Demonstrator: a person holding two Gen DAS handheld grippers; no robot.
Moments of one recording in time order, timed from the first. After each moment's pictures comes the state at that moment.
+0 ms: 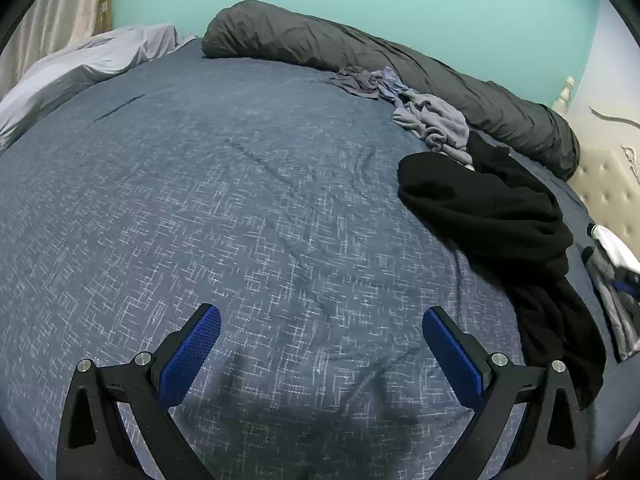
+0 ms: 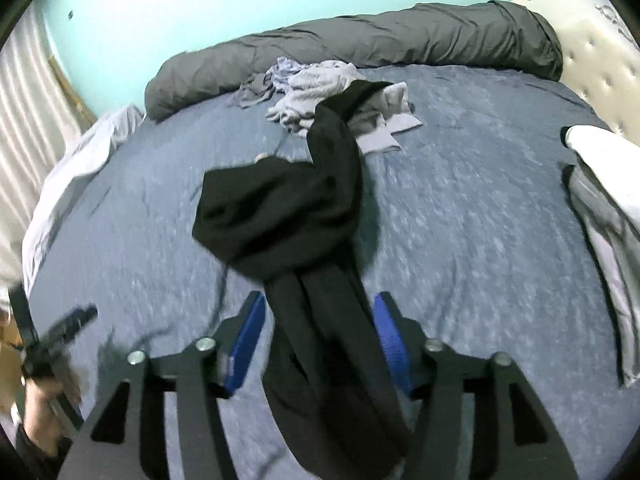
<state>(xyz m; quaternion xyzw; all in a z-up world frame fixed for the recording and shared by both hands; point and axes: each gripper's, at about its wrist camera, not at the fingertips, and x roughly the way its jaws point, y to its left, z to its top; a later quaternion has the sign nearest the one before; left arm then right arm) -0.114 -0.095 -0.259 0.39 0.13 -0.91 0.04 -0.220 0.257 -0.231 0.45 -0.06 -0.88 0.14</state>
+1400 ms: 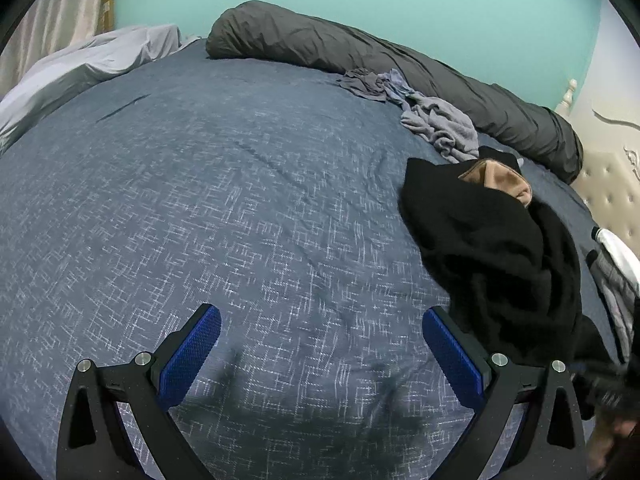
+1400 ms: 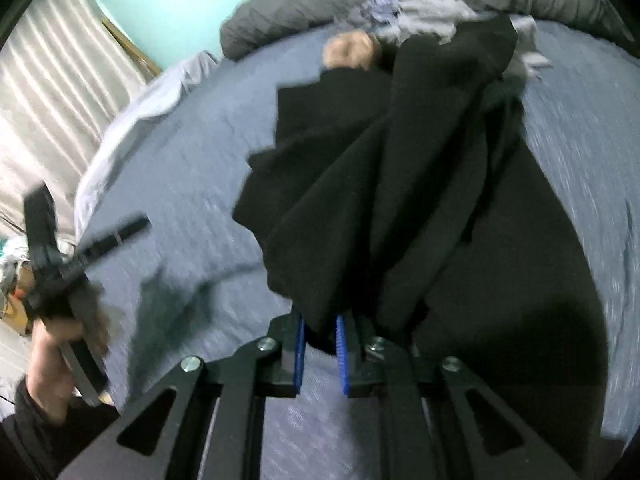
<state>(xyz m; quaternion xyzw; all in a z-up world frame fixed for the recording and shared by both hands) -0.120 -0.111 -0.263 0.39 0.13 -0.91 0.04 -0.177 0.152 -0.320 0.50 -0.06 -0.81 0.28</state>
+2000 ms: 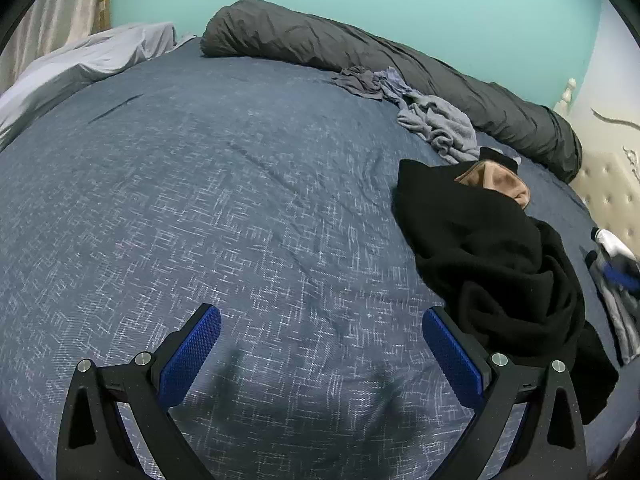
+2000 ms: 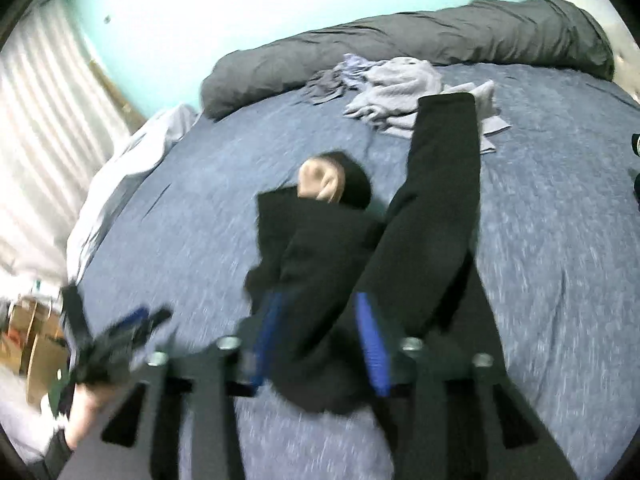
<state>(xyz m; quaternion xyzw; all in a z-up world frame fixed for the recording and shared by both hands) -0.131 -0.105 -0.266 0.39 0.13 -0.91 0.03 -0.228 0.188 -0.227 0.44 -0.10 -0.86 0.24</state>
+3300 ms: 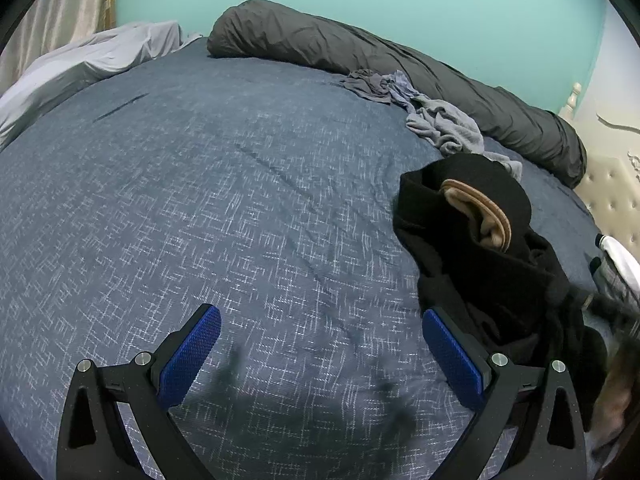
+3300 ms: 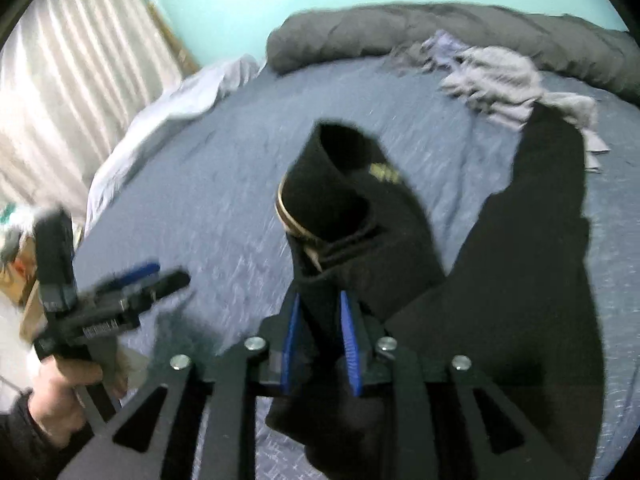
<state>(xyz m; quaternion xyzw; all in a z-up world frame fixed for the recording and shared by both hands) -0.134 -0.118 -0.267 0.39 0.14 -0.91 0.04 -0.213 0.091 -0.273 0.42 -0.04 -0.84 0.34</state>
